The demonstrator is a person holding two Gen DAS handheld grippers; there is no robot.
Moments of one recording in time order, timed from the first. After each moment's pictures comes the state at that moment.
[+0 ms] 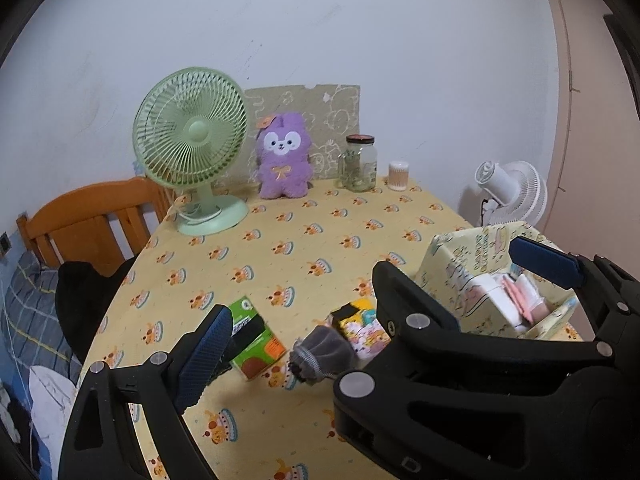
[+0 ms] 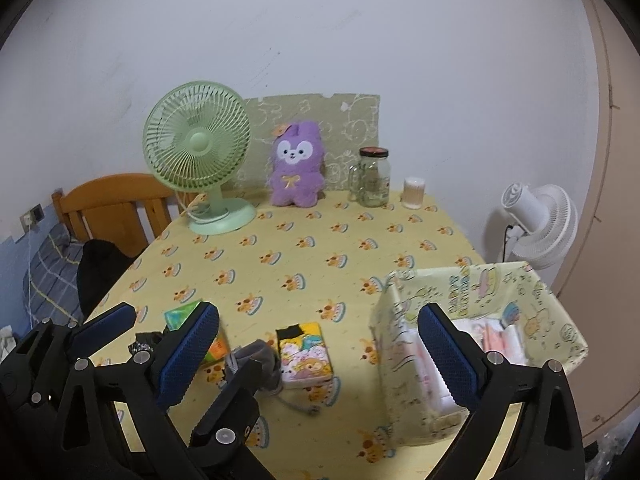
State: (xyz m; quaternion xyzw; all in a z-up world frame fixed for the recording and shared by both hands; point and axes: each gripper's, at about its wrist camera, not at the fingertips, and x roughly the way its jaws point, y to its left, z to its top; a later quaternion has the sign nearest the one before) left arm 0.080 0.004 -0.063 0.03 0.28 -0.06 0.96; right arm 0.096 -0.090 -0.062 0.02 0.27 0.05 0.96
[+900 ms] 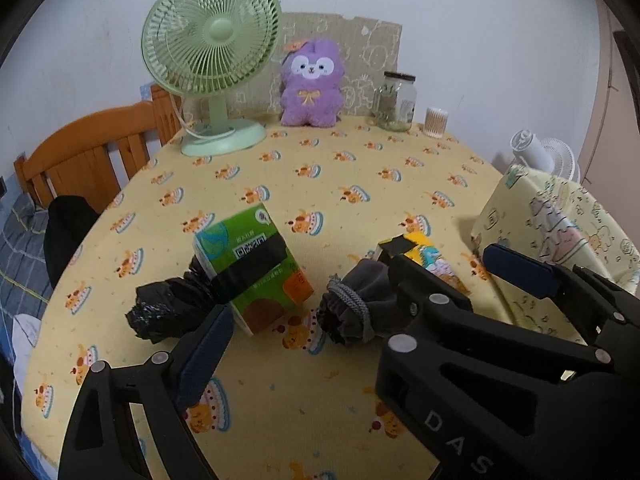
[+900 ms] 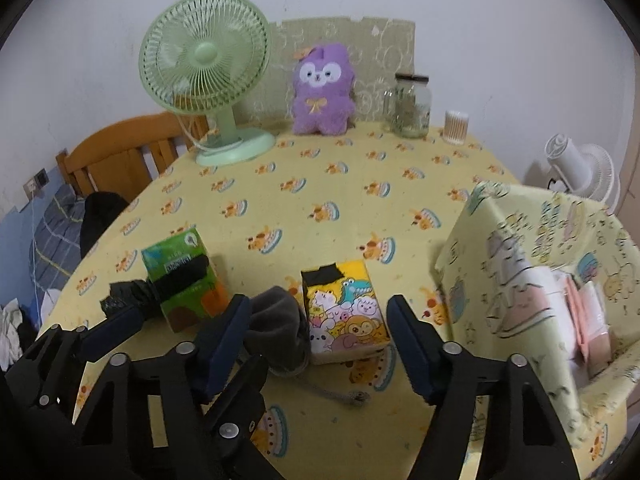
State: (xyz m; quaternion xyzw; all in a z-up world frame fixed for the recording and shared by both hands) left arm 0.122 0.030 -0.141 0.00 0.37 -0.03 0.93; right arm 0.148 -0.060 -0.144 0.02 0.36 0.09 0.93
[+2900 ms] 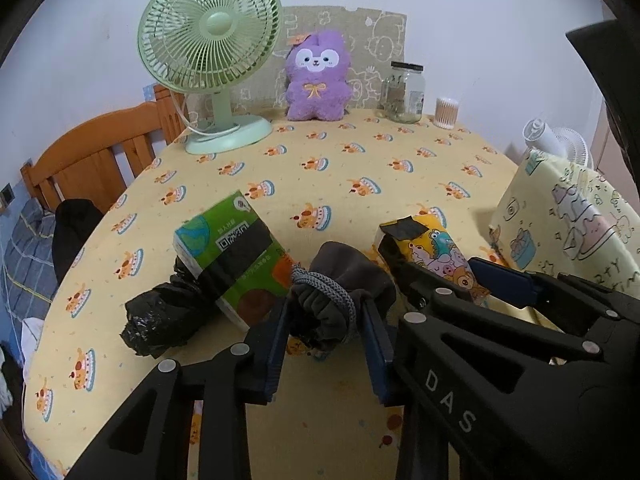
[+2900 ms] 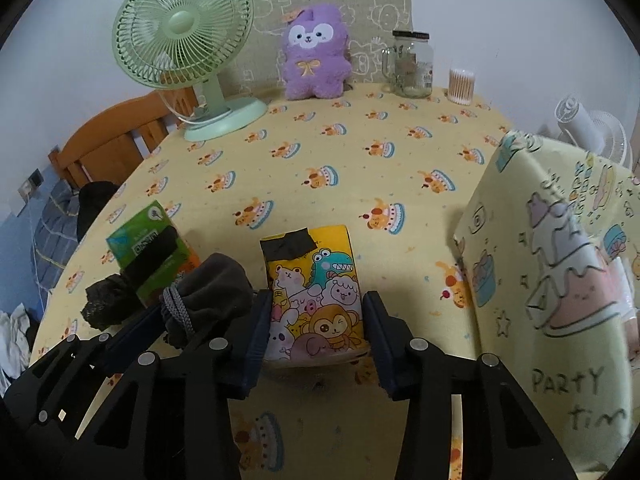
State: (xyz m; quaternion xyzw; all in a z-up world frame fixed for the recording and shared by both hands) left arm 0.127 0.024 -0.150 0.02 0.37 -0.02 0.93; right arm 0.168 -0.061 -0.165 0.04 0.41 0.09 0.90
